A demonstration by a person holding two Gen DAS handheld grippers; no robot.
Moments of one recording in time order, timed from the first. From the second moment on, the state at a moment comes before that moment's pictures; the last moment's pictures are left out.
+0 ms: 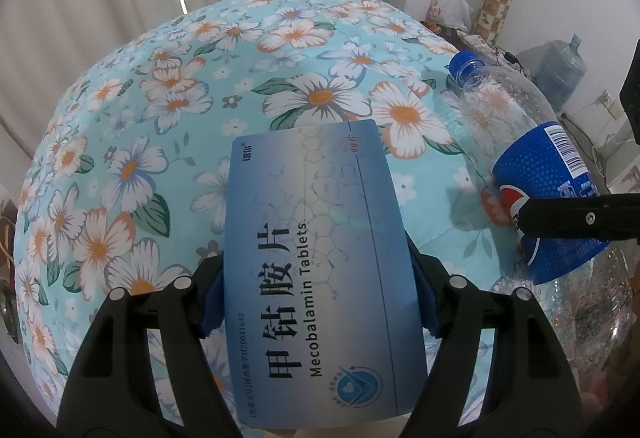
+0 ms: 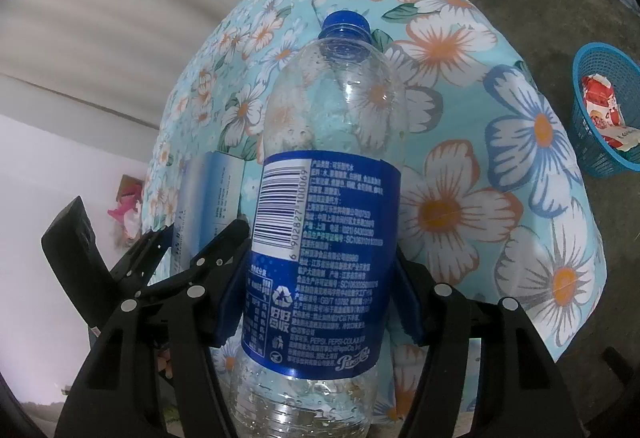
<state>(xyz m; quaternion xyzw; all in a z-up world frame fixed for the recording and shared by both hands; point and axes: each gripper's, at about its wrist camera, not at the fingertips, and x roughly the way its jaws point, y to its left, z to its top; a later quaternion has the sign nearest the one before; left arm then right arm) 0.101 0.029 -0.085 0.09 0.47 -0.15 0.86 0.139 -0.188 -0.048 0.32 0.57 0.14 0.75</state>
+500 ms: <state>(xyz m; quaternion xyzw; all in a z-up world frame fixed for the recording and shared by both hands) 0.100 0.031 -0.083 0.09 0.47 -0.14 0.87 0.137 -0.193 -0.048 0.33 0.56 0.14 0.75</state>
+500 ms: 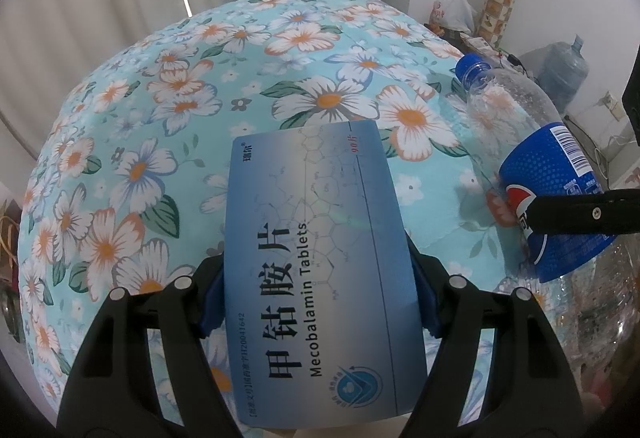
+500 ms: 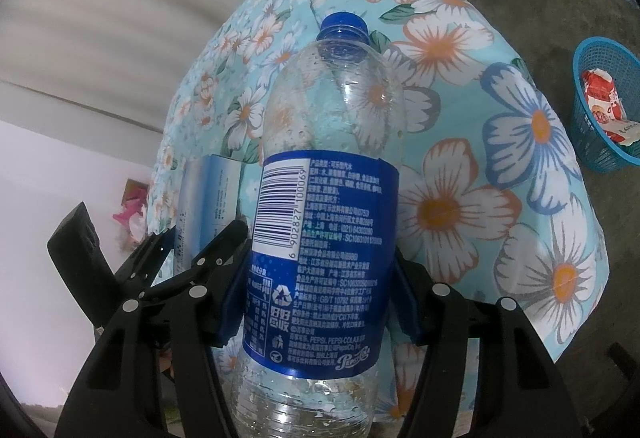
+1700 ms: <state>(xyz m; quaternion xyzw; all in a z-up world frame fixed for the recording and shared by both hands) 0.093 0.031 -0.050 0.08 0.43 -0.16 0.88 0.121 -0.212 -0.027 0.37 0.52 0.14 0.76</state>
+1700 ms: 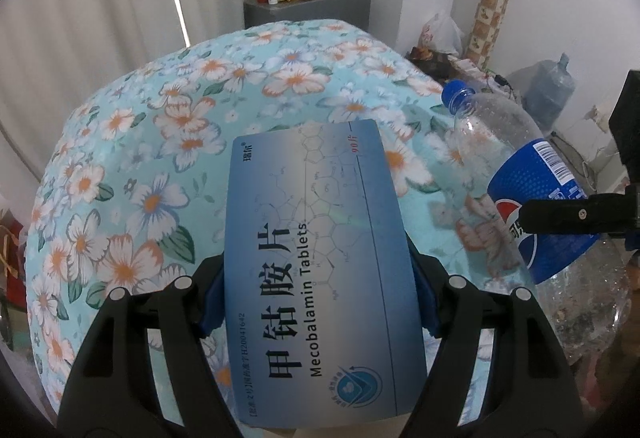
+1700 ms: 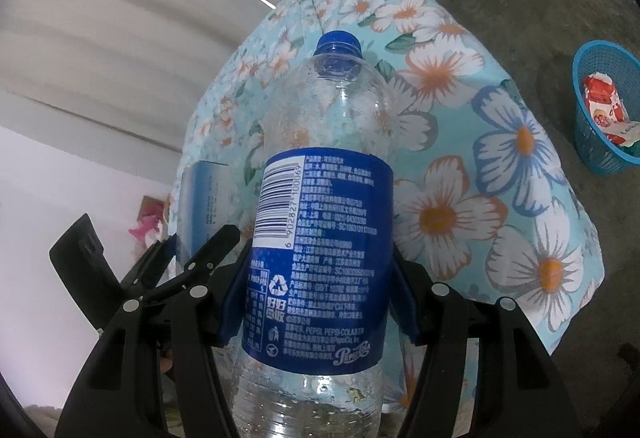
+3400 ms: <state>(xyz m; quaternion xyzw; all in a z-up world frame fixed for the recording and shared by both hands) 0.266 -0.476 -0.190 0.20 0.56 -0.39 0.70 0.056 -0.574 -0.250 0.65 0.38 -0.21 0.63</state>
